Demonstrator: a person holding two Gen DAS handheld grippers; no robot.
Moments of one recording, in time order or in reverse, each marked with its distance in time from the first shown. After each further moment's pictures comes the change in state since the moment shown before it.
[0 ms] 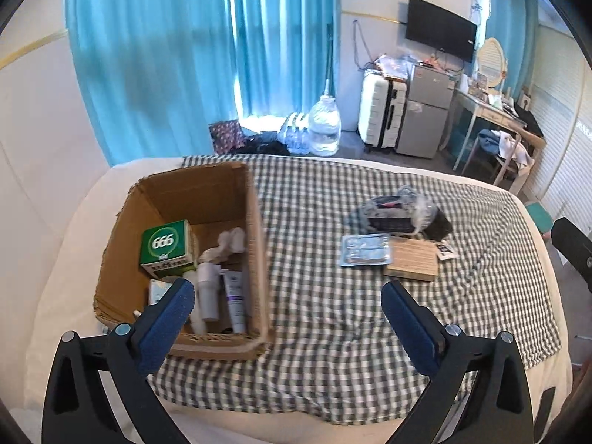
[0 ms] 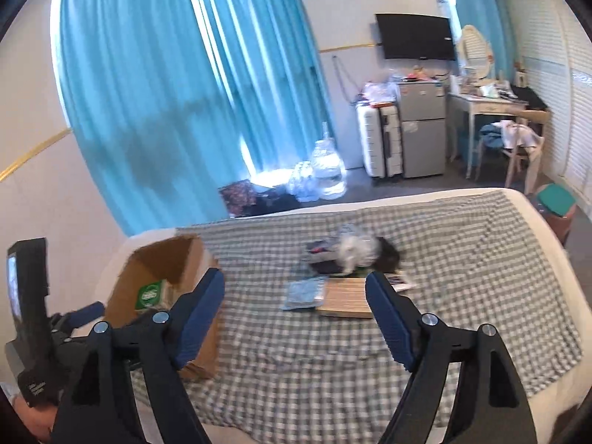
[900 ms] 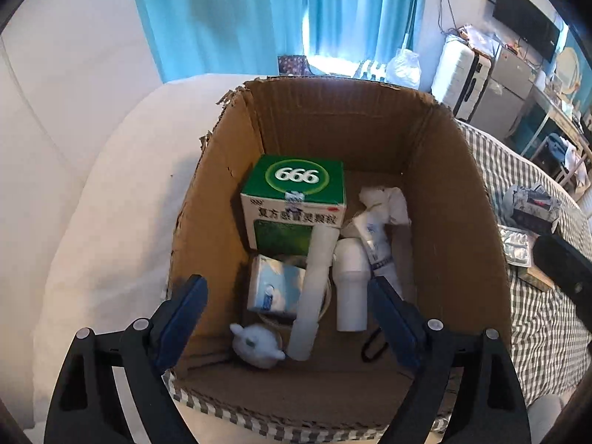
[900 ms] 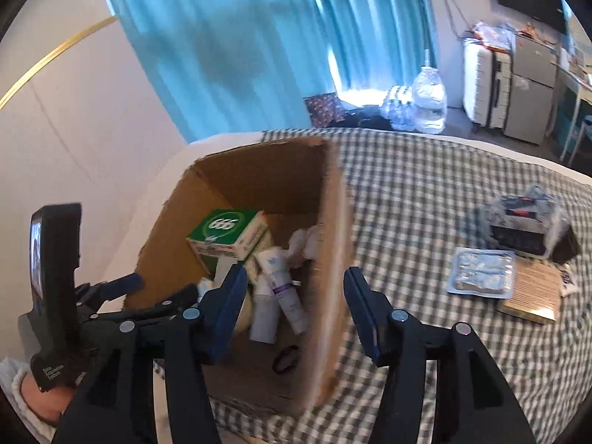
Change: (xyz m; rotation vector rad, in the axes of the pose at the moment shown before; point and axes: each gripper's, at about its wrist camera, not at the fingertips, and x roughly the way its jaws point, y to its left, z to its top) left arm 0.127 0.192 -0.013 -0.157 0.241 0.144; right arm 0.198 0.178 -0.046 -0.163 0.327 0.268
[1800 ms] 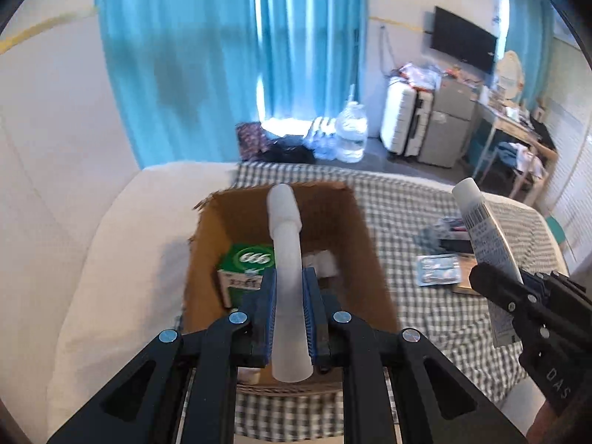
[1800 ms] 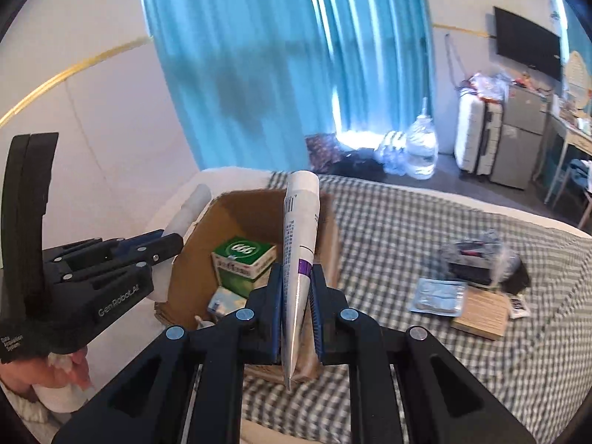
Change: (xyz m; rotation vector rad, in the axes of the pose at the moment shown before) left arm -0.106 -0.016 0.020 0.115 -0.227 -0.114; right arm -0.091 0.039 0.001 -0.115 -0.116 -0.021
